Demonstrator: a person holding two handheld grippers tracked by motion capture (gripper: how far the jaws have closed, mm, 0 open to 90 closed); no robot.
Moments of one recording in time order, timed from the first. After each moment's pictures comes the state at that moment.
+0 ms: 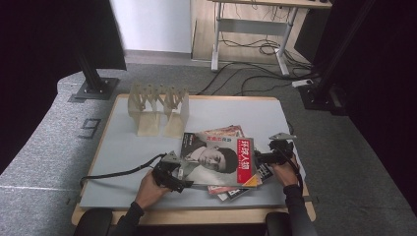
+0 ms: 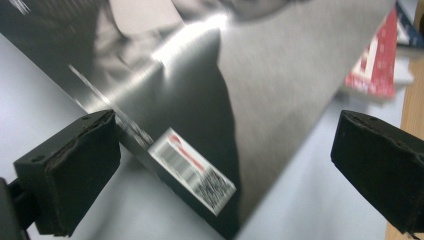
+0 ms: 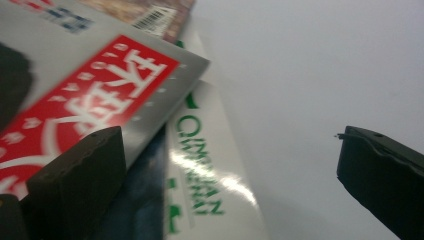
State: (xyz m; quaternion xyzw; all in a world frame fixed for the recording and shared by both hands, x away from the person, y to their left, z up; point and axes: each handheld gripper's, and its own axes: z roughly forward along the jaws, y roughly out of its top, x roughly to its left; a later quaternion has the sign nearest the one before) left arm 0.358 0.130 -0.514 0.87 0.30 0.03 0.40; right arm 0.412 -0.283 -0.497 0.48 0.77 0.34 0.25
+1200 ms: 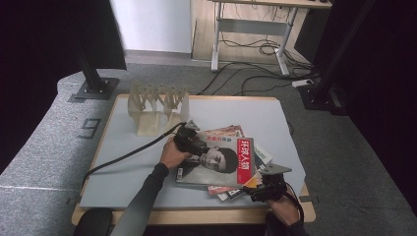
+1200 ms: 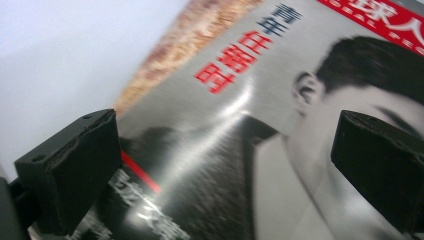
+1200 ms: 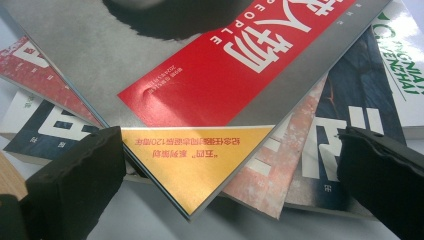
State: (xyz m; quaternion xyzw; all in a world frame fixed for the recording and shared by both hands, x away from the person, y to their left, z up) left arm 0.475 0.076 -0.502 0.87 0.29 0.08 0.39; right arm 0.309 -0.250 -0.514 0.40 0.82 0.37 0.17
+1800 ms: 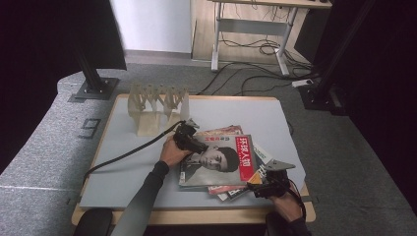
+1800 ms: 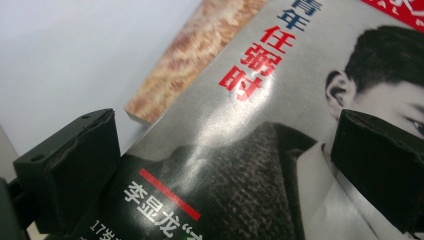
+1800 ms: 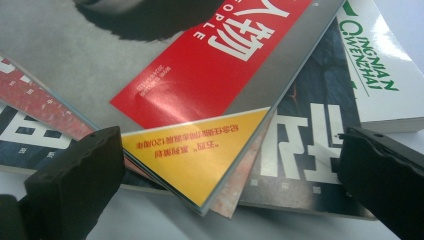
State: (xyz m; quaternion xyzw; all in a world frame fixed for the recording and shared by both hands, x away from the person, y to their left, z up) left arm 0.480 0.076 -0.503 0.87 0.31 0.07 0.36; right arm 0.320 -0.263 -0.513 0.41 0.82 0.36 0.17
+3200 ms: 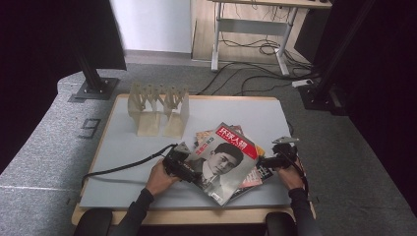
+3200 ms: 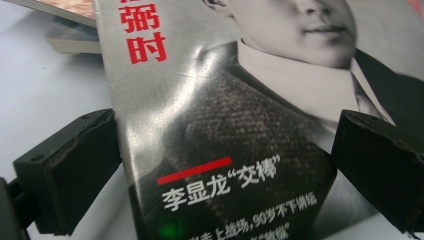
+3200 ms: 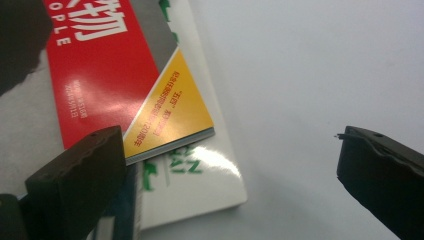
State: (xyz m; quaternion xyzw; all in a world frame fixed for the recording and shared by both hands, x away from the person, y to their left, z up) left arm 0.387 0.101 -0.510 0.88 0.28 0.03 0.38; right arm 0.407 -0.297 -0.506 0.48 0.79 0.31 0.24
